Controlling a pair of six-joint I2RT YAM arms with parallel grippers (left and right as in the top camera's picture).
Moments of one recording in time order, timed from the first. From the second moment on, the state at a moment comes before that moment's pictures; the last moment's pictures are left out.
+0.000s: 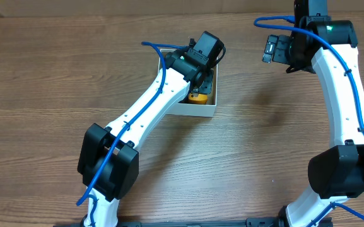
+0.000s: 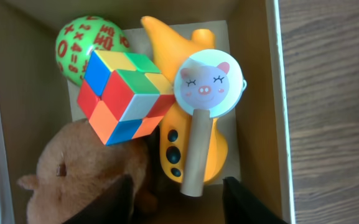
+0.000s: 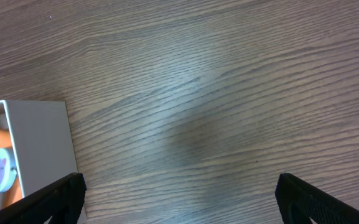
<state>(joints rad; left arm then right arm) -0.62 2.05 1.85 -0.97 -0.15 -0.42 0.03 1.87 1.90 -1.19 0.08 0.28</state>
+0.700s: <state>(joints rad) -0.25 1.77 1.99 -1.04 -0.34 -0.36 0.03 1.87 1.90 -1.19 0.08 0.28</state>
